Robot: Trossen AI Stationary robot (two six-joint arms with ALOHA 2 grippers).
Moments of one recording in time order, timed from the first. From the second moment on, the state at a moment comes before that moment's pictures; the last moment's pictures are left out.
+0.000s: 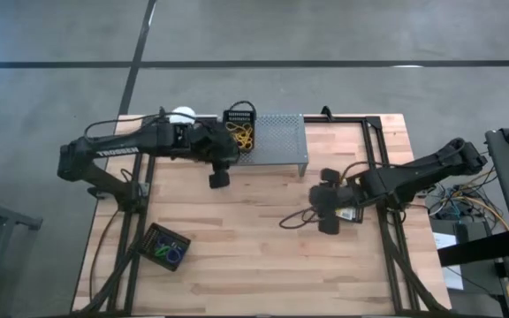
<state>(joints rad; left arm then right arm) 0.16 1.44 1.40 -0.85 -0.13 0.15 0.28 1.27 1.01 -0.81 0.26 0.33</state>
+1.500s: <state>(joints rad) -0.31 1.44 1.45 -0.59 -0.16 -0.16 0.43 1.27 0.64 -0.90 0.13 0.86</state>
